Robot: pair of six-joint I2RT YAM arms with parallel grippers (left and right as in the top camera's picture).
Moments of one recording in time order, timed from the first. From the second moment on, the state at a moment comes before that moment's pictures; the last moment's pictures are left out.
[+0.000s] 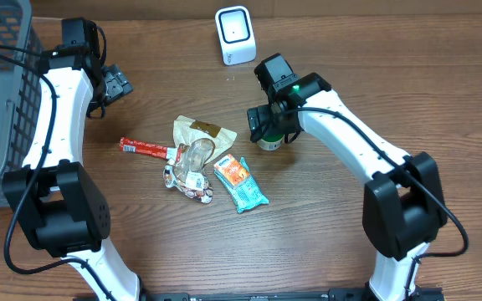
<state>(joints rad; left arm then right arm) 0.13 1.98 1.74 -1.02 -0.21 -0.52 0.50 2.00 1.61 -0.93 0.05 0.30</state>
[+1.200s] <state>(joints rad) 0.13 1.98 1.74 -1.02 -0.21 -0.52 0.47 2.07 1.61 -0.87 0.04 0.28</state>
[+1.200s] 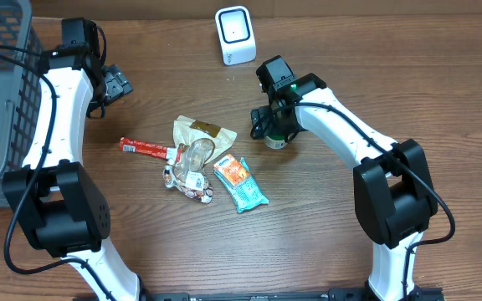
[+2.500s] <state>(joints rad) 0.13 1.98 1.74 -1.02 -0.21 -0.52 0.33 2.05 1.61 -1.18 0.06 0.28</state>
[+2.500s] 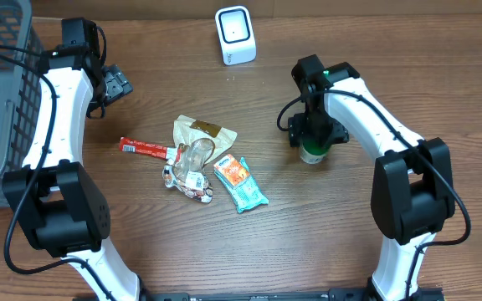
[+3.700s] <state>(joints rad) 0.13 1.98 1.74 -1.02 -0.21 -0.52 0.33 2.04 1.61 -1.15 0.02 0.09</state>
